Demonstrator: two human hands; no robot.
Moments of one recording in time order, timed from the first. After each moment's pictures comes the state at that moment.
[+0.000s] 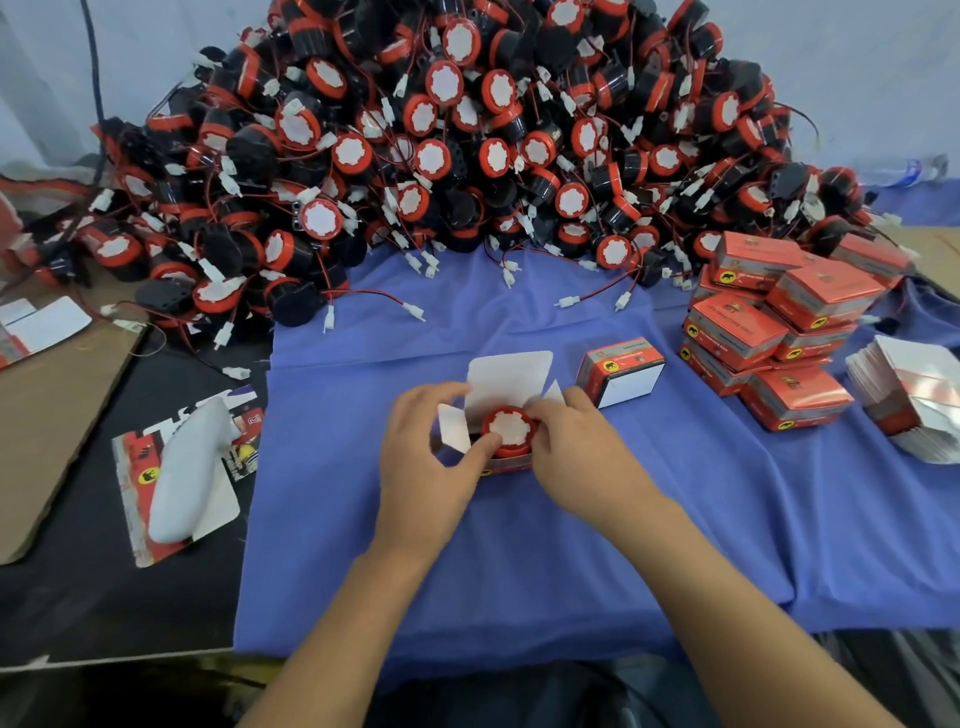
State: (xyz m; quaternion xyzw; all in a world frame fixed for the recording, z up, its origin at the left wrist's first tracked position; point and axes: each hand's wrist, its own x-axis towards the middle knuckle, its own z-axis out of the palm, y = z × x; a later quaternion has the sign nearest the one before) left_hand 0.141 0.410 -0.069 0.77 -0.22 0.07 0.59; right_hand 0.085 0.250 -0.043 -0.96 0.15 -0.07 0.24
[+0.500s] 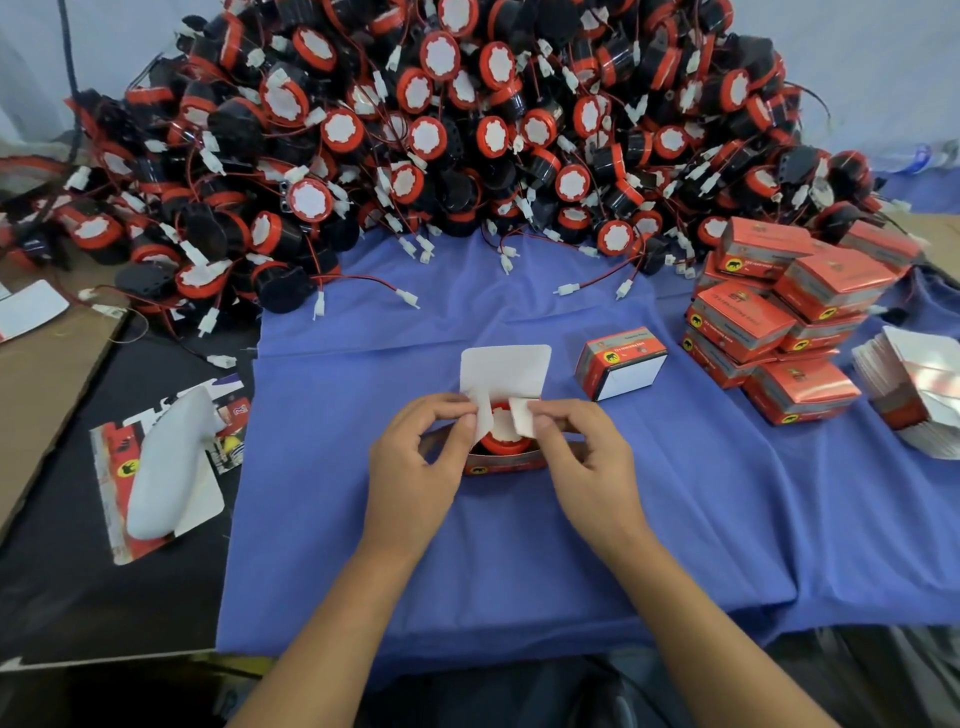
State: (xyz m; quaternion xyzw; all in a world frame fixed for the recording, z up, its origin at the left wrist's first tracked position) left_hand 0.145 0.409 -0.084 0.73 -0.20 0.03 0.65; right_hand 0.066 0.255 -0.078 -0.78 0.17 -0.26 0.54
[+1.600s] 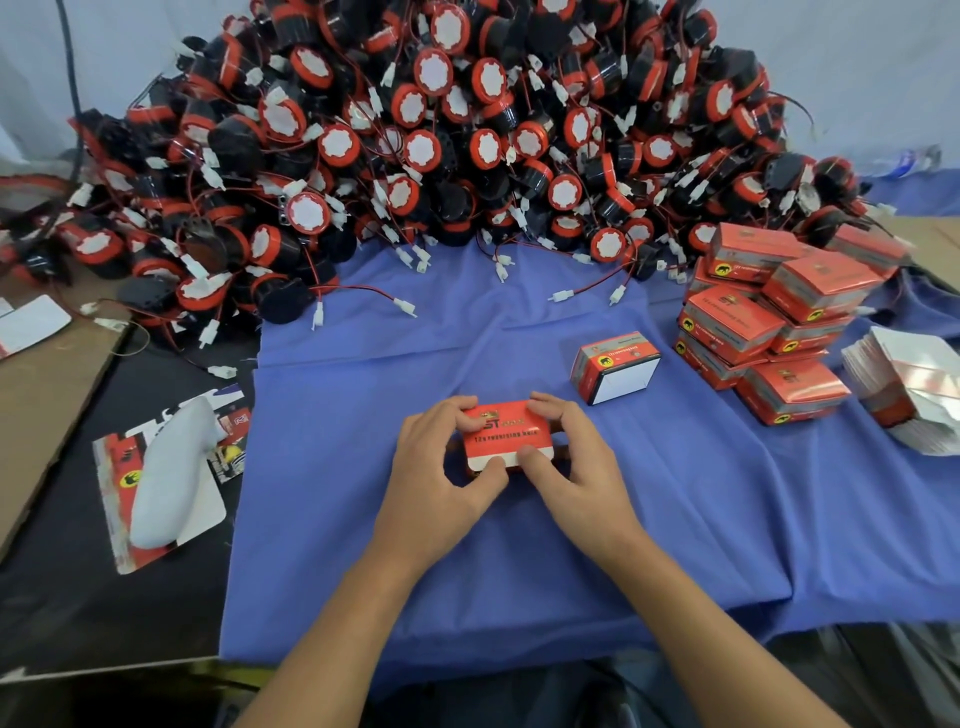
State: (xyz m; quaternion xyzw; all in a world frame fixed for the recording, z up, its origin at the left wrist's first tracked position) left_hand 0.137 0.410 -0.082 0.79 -0.28 -0.01 0.55; right_hand 0.060 0.249 -0.092 -0.80 0.13 -0.19 0.55
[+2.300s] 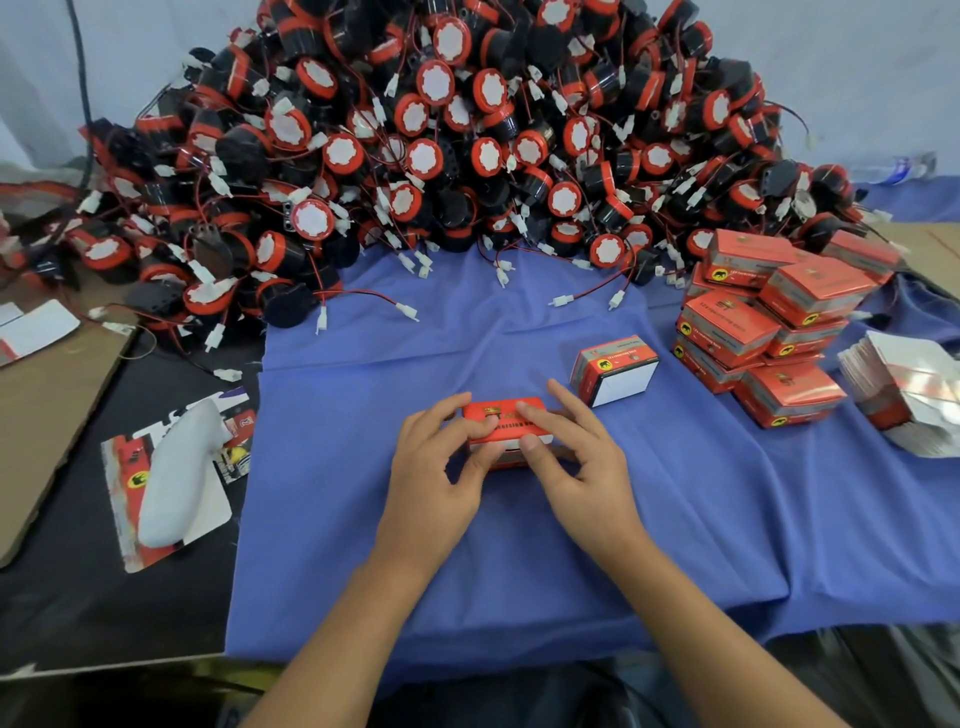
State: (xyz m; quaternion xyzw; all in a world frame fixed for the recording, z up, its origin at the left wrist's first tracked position) left_hand 0.139 0.408 -0.089 0.80 -0.29 0.09 0.51; right_hand 0.063 0.250 -0.090 -0.80 0.10 -0.28 0.52
